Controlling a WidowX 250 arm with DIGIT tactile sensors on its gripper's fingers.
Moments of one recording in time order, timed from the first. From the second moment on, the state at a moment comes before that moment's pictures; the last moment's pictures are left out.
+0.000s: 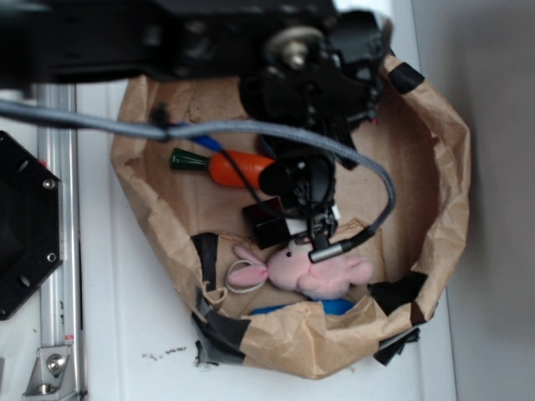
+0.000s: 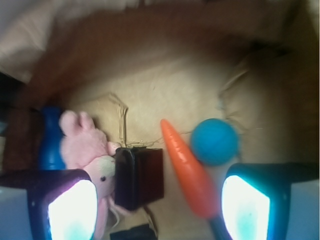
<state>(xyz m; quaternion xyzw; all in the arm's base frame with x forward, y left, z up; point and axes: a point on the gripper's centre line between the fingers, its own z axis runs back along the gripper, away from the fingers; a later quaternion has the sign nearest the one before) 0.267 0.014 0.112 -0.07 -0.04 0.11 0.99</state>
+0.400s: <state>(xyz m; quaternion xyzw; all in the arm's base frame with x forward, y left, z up) 0.255 -0.016 0.042 -0.02 0.04 0.05 1.00</state>
